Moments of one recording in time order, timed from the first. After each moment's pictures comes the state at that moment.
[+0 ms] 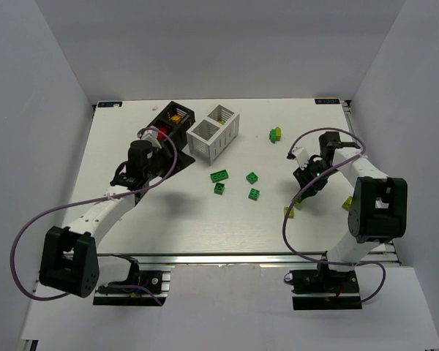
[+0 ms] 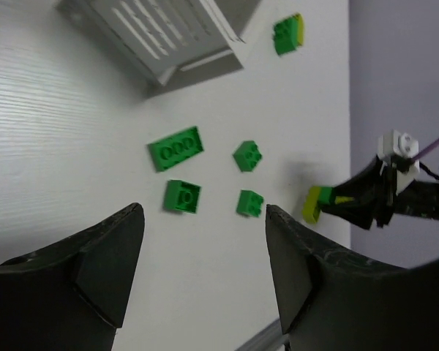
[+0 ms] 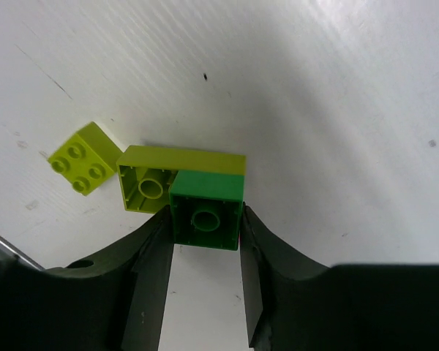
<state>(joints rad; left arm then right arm) -0.27 1.24 0.77 0.00 0.26 -0.75 0.01 1.66 1.10 -0.87 -0.35 -0.85</state>
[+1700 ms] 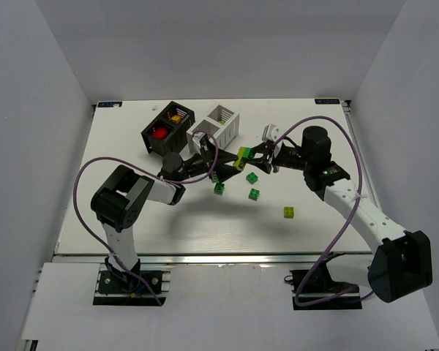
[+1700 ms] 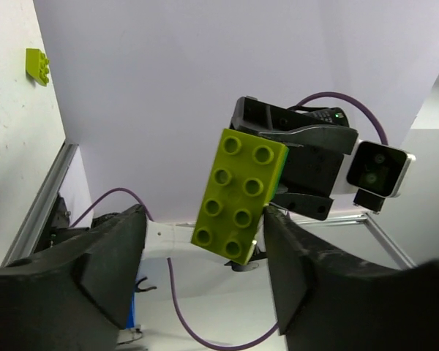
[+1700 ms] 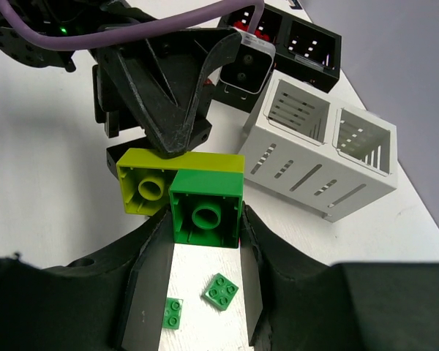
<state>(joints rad) -0.51 1.89 0.77 1.38 0.78 -1.85 0.40 1.22 0.91 0.07 -0.82 -0.47</state>
